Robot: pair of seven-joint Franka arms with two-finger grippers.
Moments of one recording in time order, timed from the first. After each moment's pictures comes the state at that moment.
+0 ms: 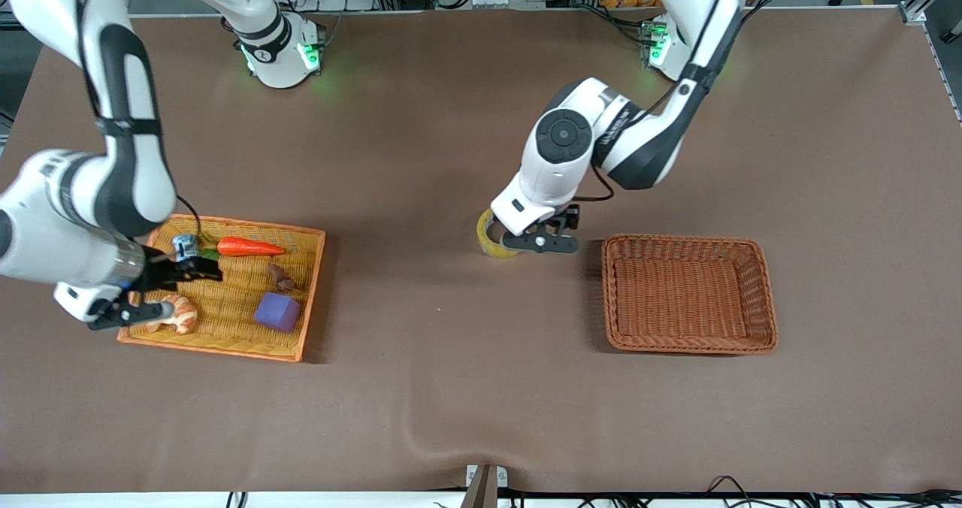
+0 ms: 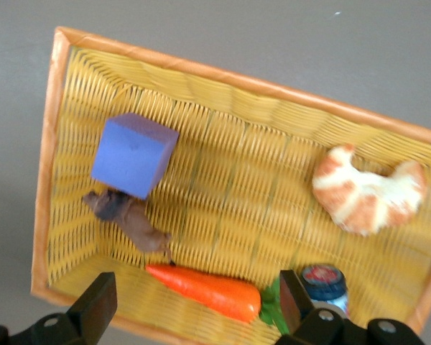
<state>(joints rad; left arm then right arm) -0.59 0.50 -0.13 -1.68 0.00 2.20 -0.62 0.31 0.38 -0.44 -1.74 0.29 1.99 -0.42</state>
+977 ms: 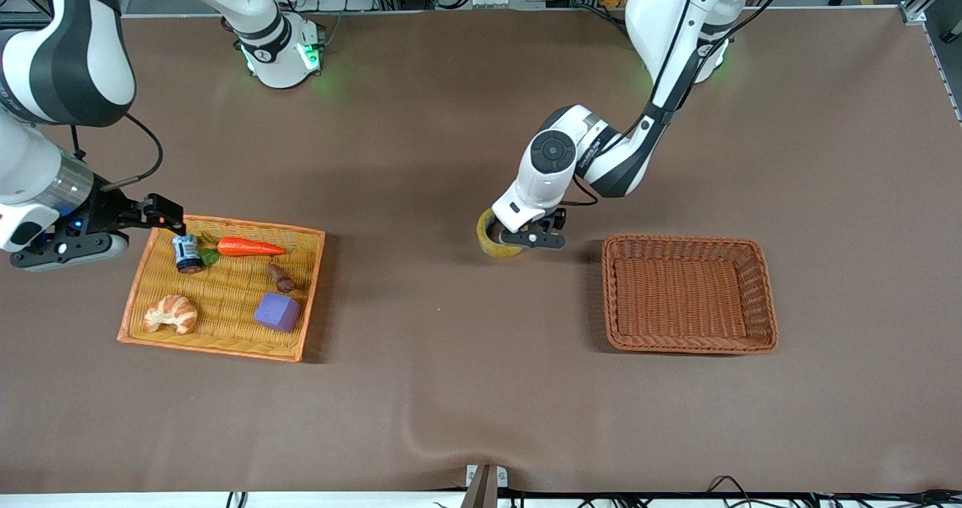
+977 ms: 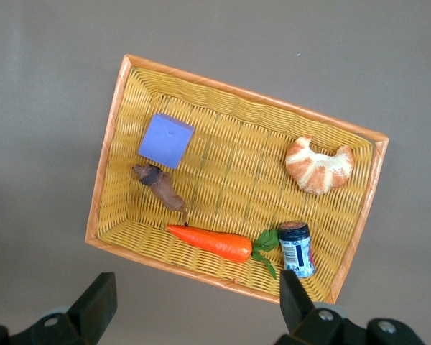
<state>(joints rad) -0.62 0.59 -0.13 -1.87 0.00 2.49 -0.62 0.36 0.11 -0.39 -1.77 0.08 1.89 -0.23</state>
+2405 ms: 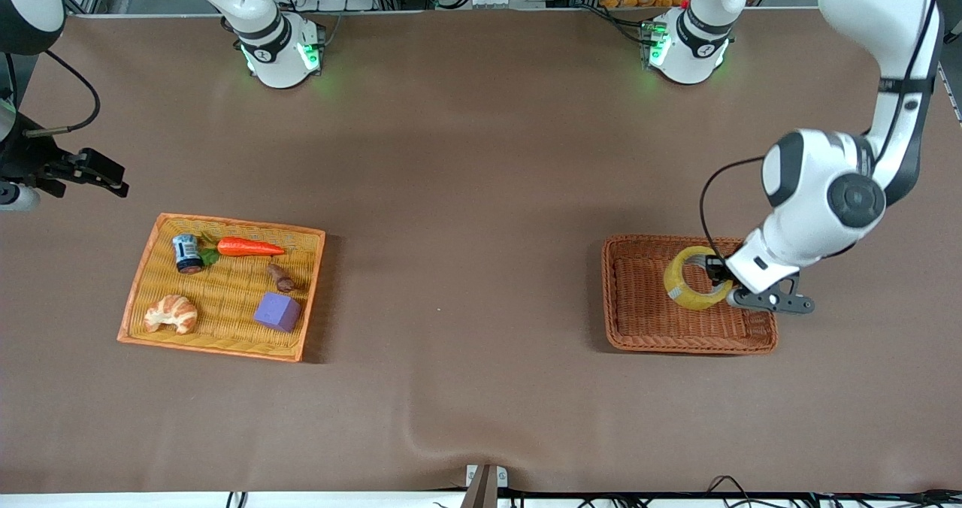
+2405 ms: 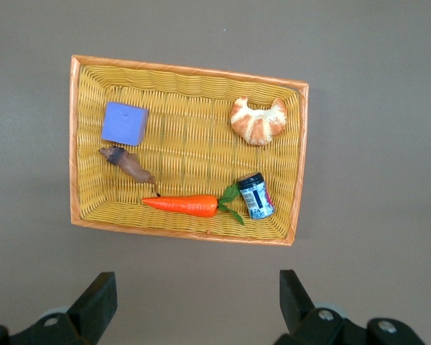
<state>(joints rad) 0.01 0.42 -0.10 -1.89 0.02 2.31 0.04 -0.05 -0.04 -0.03 -1.77 -0.03 1.74 -0.07</state>
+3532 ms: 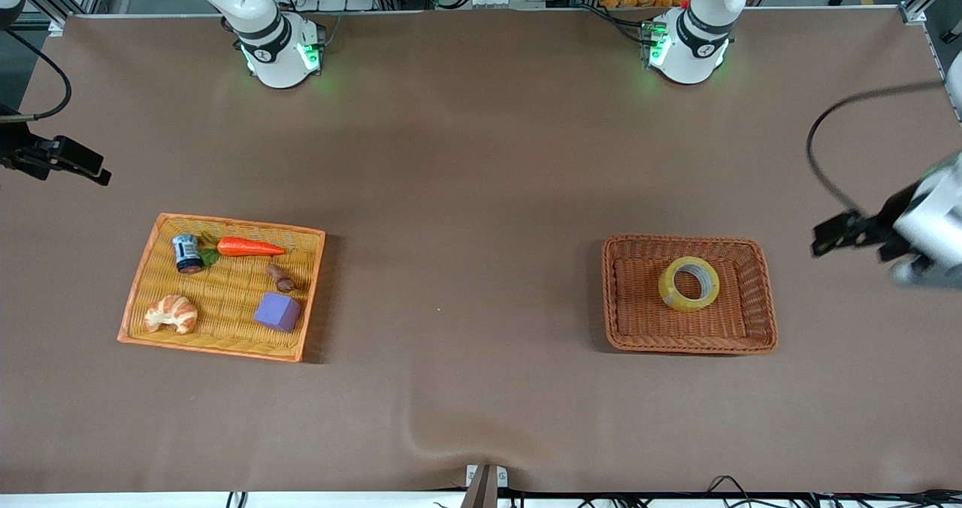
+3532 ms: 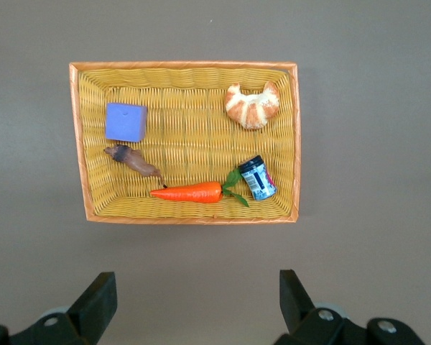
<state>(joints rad) 0.08 0.19 -0.12 -1.39 0.02 1.64 0.04 -0.03 -0.04 -0.07 -1.69 0.00 1.64 0.00</state>
